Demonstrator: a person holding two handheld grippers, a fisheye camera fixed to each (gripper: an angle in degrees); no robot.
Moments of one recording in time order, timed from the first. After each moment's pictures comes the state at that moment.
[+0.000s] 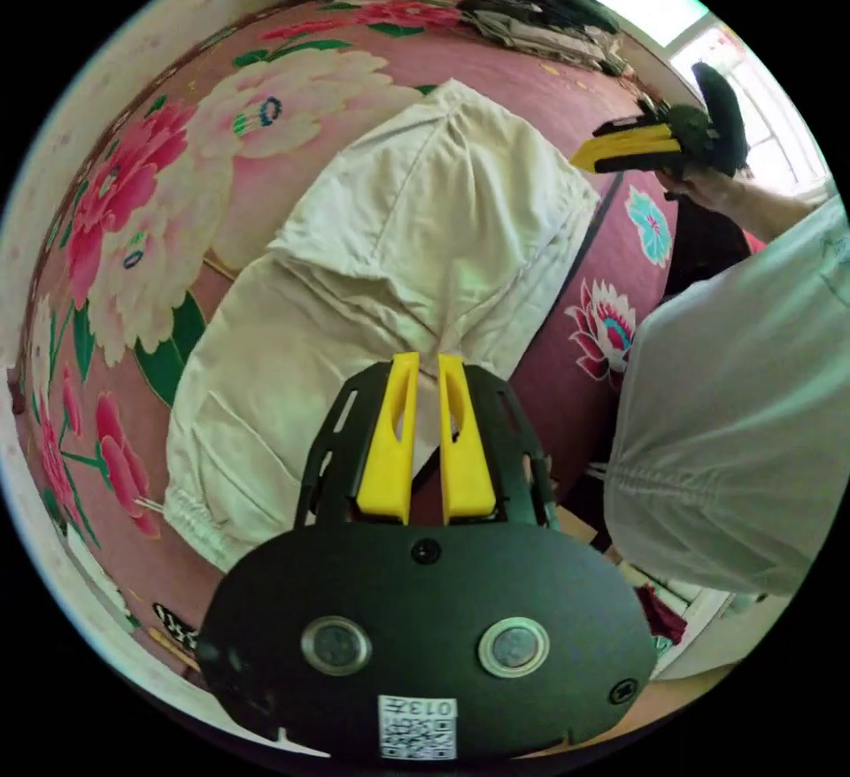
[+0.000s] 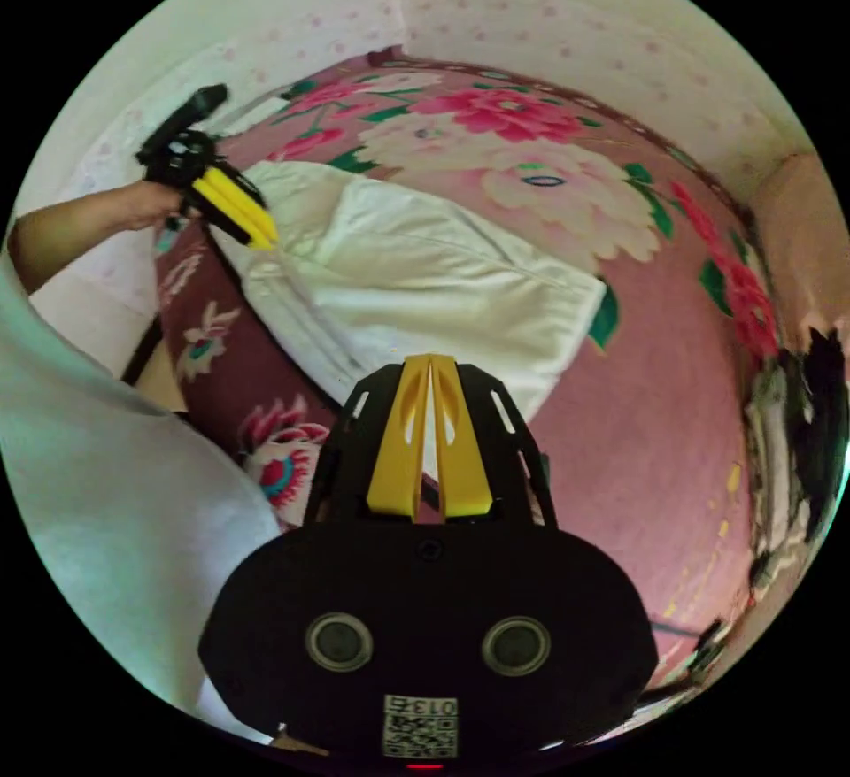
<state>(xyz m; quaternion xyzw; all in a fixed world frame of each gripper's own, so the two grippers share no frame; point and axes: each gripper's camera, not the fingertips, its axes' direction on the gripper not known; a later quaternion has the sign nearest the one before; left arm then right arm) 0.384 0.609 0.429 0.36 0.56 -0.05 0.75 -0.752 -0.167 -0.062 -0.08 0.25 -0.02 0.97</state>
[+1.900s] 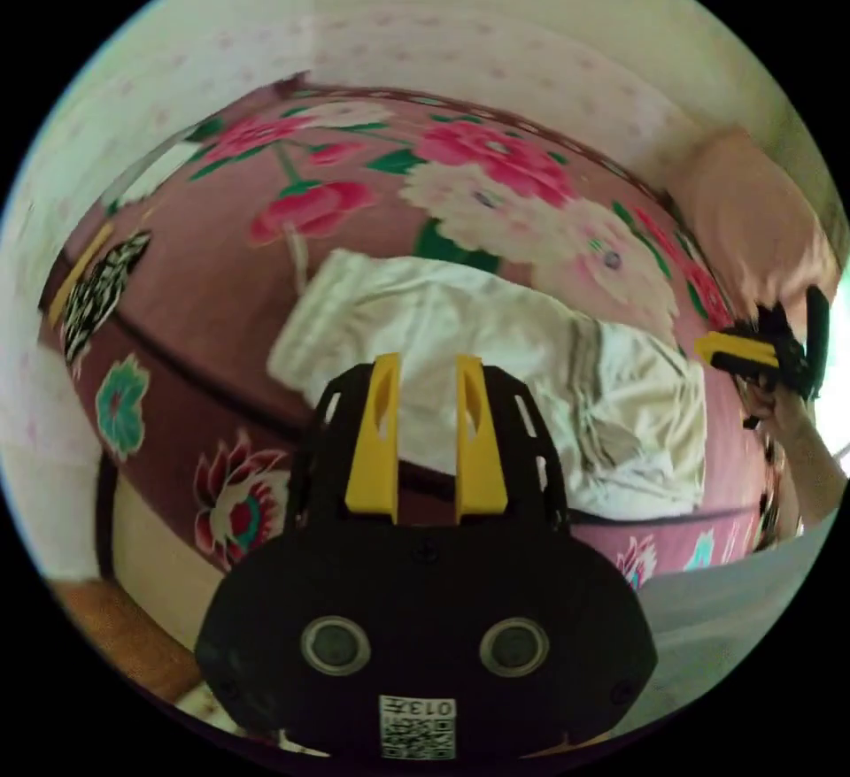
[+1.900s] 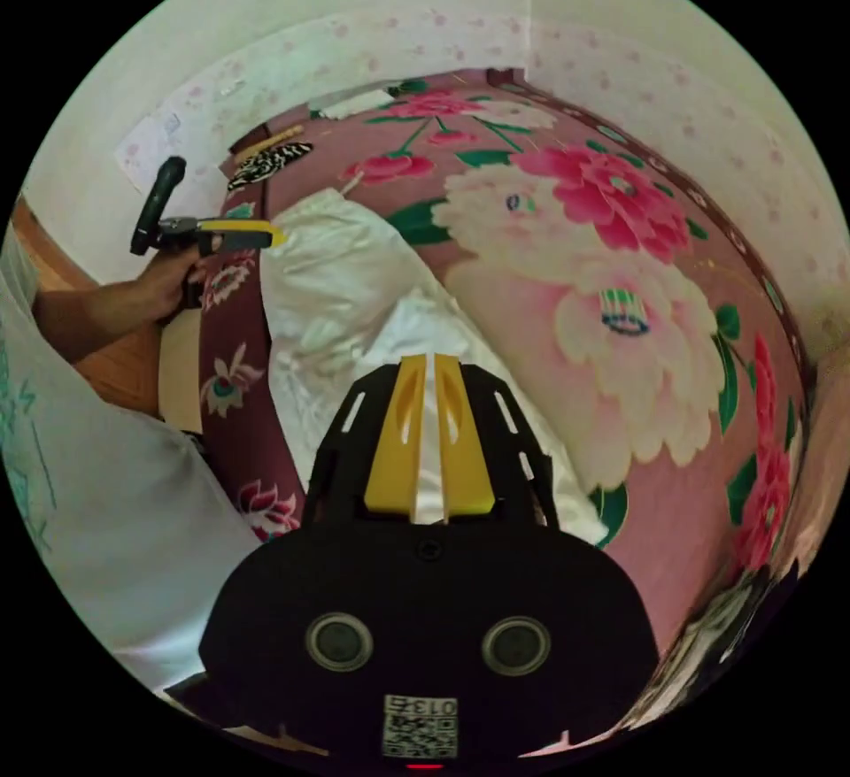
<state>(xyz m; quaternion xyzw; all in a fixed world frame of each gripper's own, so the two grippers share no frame) 0.508 0.762 0.614 0.14 0.54 -0.60 0.57 -0.774 -0.500 -0.077 -0.10 0.14 -0.20 0.96</state>
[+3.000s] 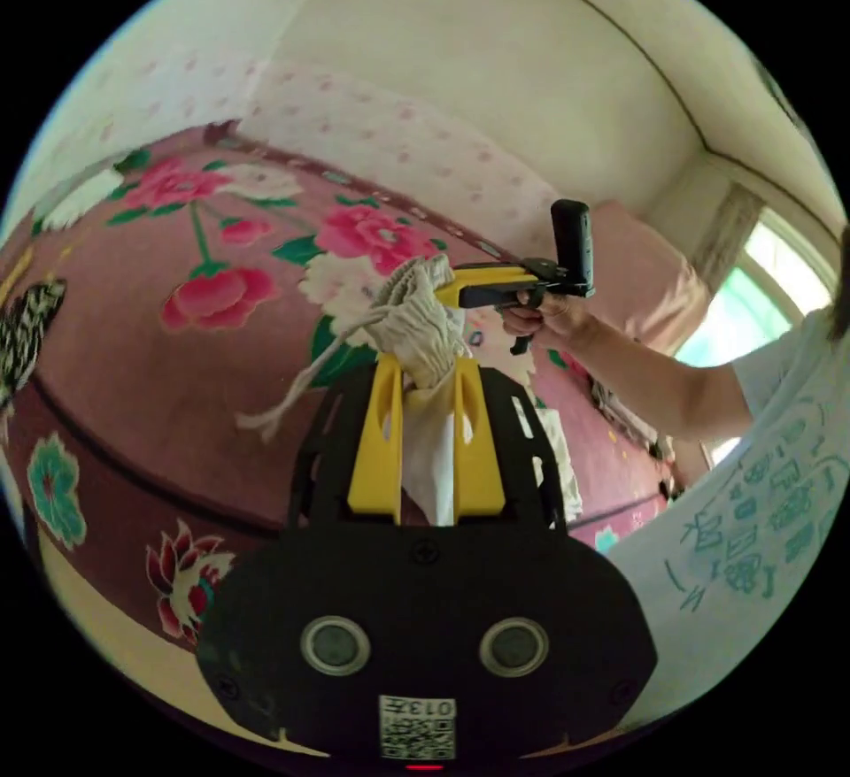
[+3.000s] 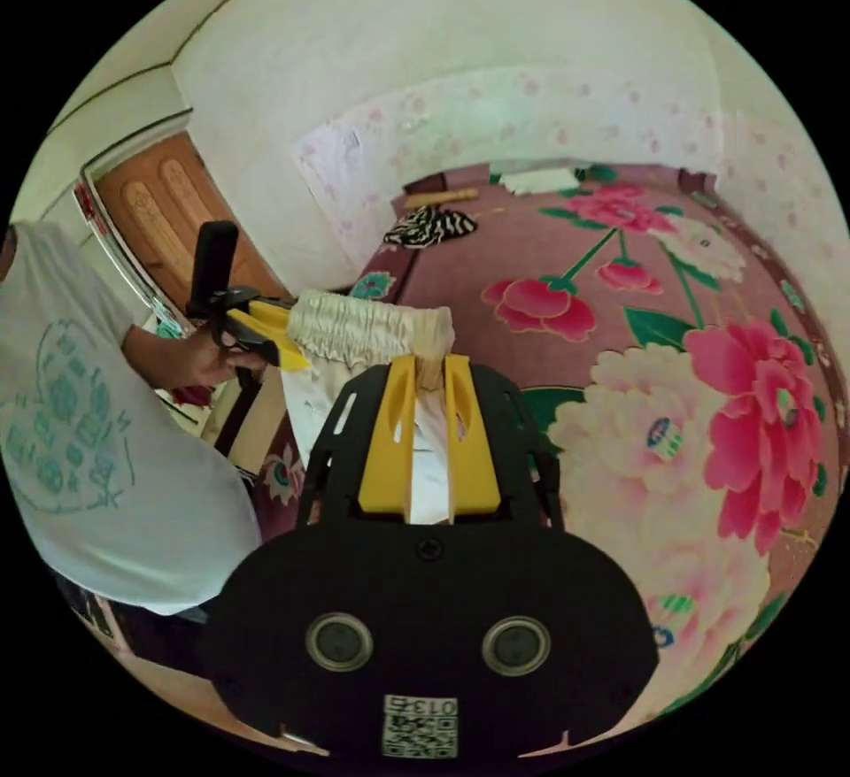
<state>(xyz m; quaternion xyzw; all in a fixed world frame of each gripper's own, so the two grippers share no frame) 0.499 0.819 0.552 0.40 0.57 -0.55 0.47 -0.775 -0.663 0.028 -0.08 -0.12 -0.38 0.91</state>
